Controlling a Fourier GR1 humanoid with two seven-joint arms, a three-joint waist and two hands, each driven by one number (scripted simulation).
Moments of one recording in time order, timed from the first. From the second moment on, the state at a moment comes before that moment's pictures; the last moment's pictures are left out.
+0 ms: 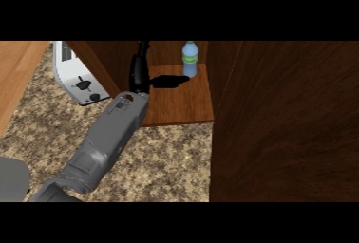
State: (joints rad) left arm -1.00 0.03 -0.09 -0.40 0.16 0.60 -0.43; right arm 0.53 -0.13 0.38 -2.08 -0.24 0.14 -0.26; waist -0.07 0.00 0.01
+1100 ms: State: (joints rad) left arm -0.87 0.00 -0.12 -0.65 0.31 0.24 -0.58; right arm 0.60 -0.14 0.39 -2.13 -0.22 0.09 -0.25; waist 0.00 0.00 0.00
